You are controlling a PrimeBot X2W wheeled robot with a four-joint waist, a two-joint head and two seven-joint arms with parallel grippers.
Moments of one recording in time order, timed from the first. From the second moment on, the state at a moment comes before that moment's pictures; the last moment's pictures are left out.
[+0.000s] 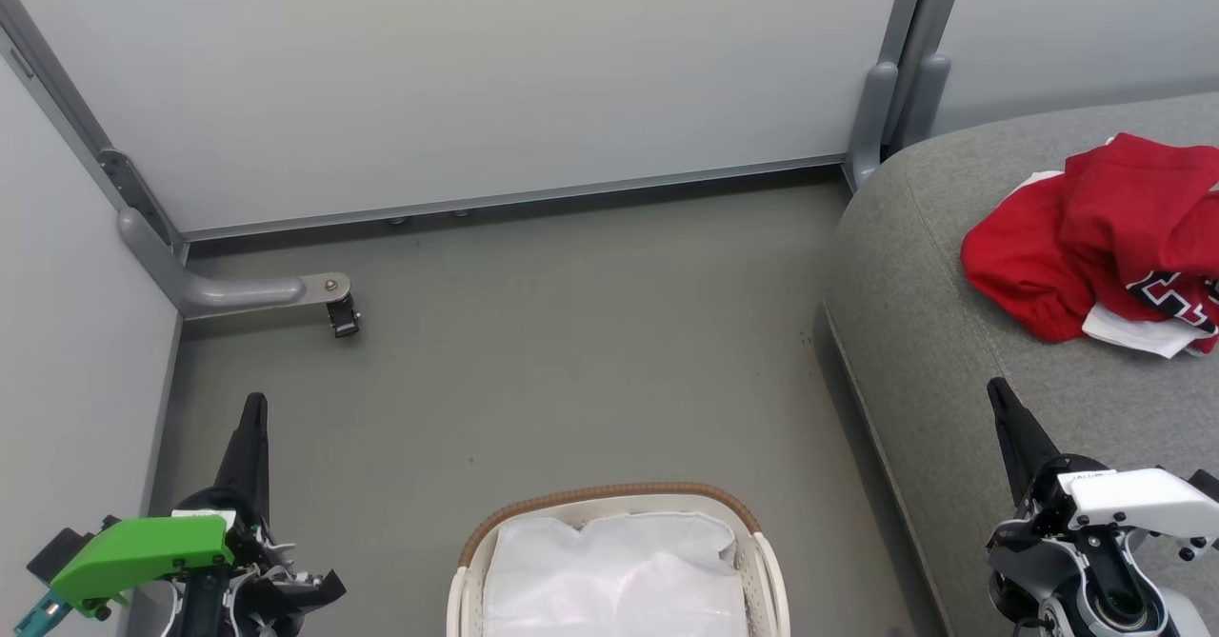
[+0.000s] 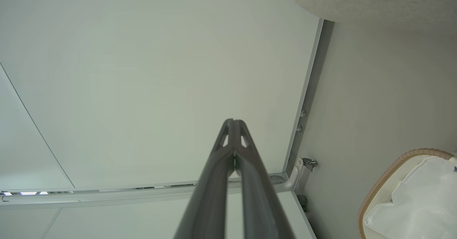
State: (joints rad) left arm -0.10 0.05 0.11 0.24 -1.61 -0.13 0.11; right arm -0.11 -0.05 -0.11 0.25 1.61 0.13 0.11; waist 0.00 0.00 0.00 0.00
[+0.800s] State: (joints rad) left arm -0.10 0.05 0.11 0.24 -1.61 -0.13 0.11; right arm -0.11 -0.05 -0.11 0.24 1.61 0.13 0.11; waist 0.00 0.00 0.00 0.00
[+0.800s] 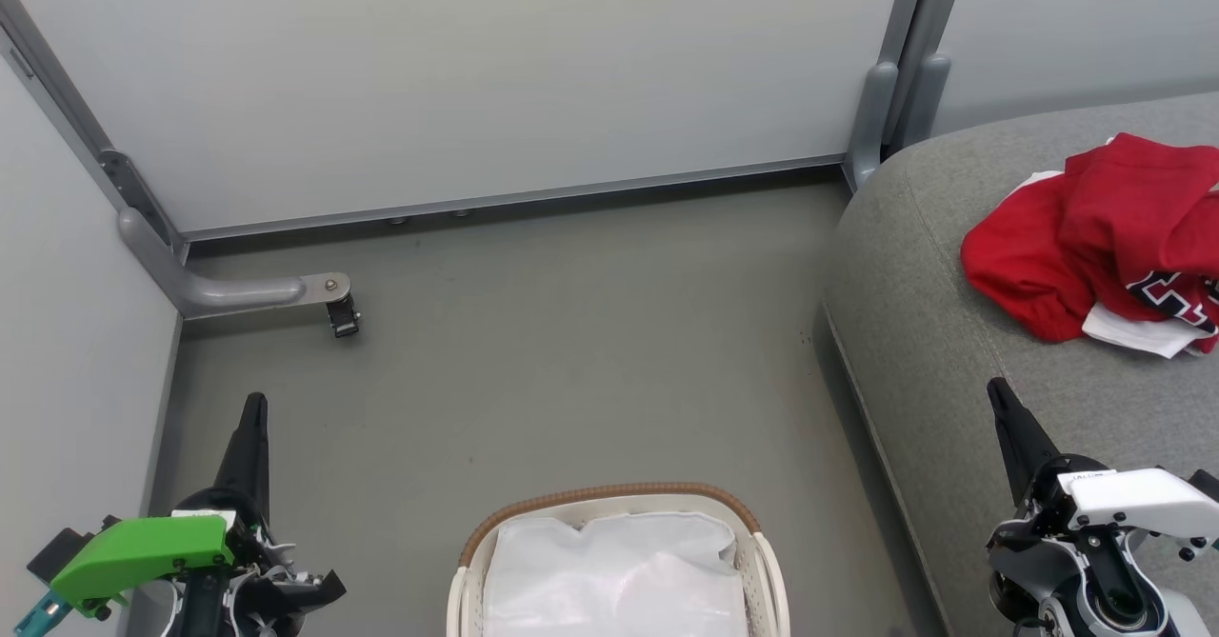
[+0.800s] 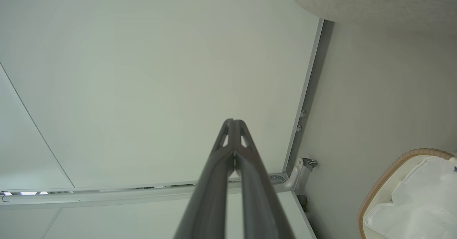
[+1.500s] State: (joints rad) left arm -0.10 0.05 0.11 0.24 -1.61 -0.13 0.11; right arm -0.11 -0.05 -0.11 0.24 1.61 0.13 0.11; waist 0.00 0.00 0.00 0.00
